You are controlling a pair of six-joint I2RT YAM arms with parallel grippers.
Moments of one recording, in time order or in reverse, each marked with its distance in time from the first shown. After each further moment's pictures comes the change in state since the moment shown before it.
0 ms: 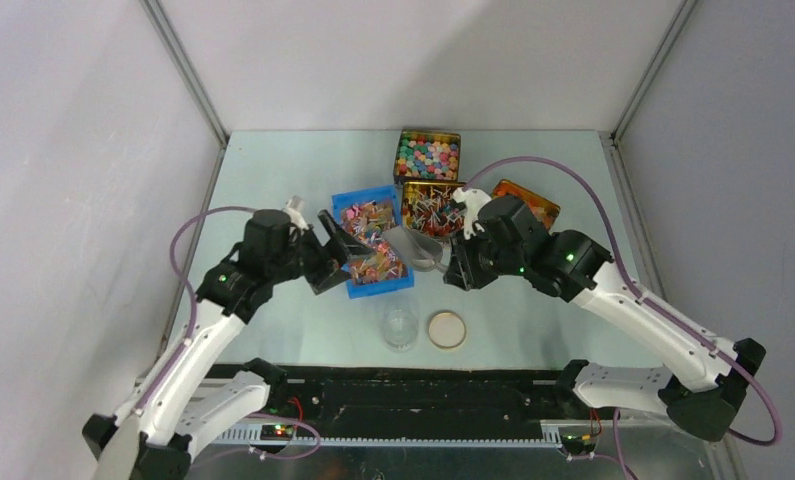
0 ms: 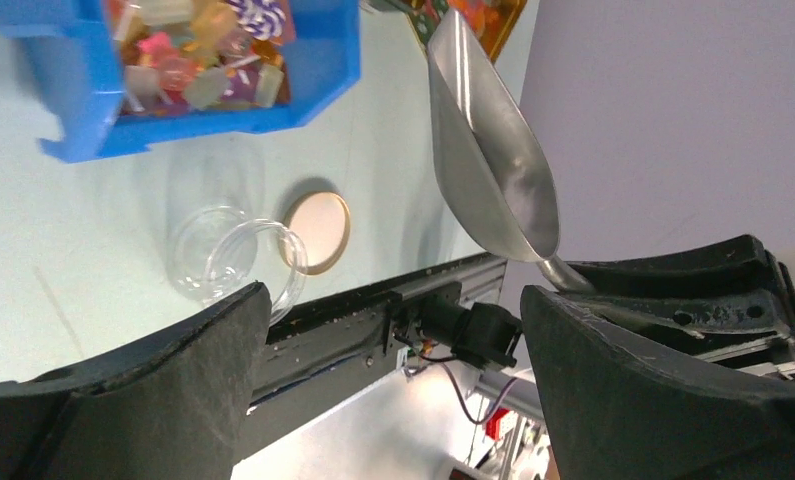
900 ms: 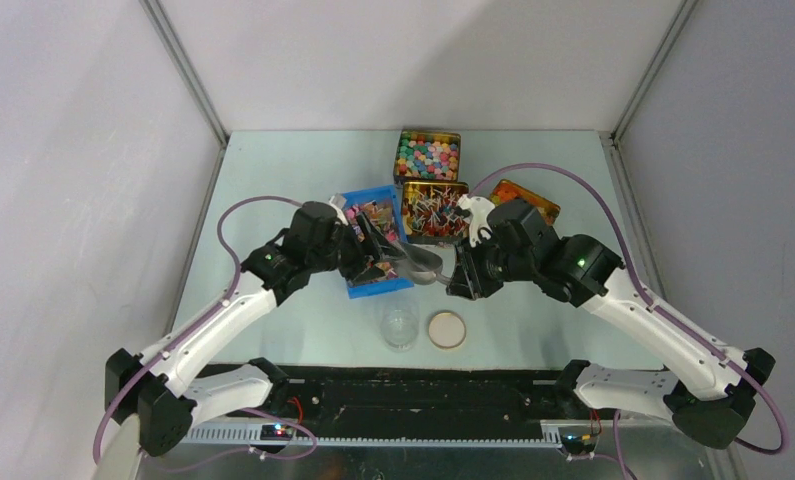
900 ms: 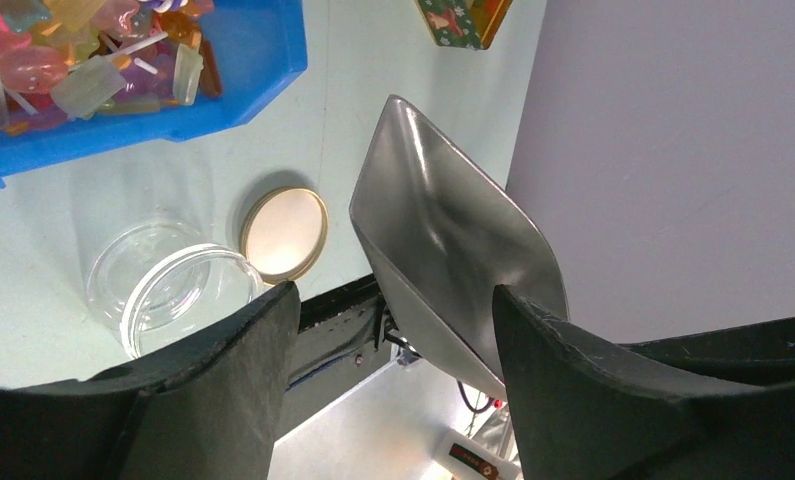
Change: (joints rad) left arm -0.207 0.261 0.011 0.219 -0.053 -0.084; right arm -0.032 -0.059 -0.020 -0.046 -0.129 0.011
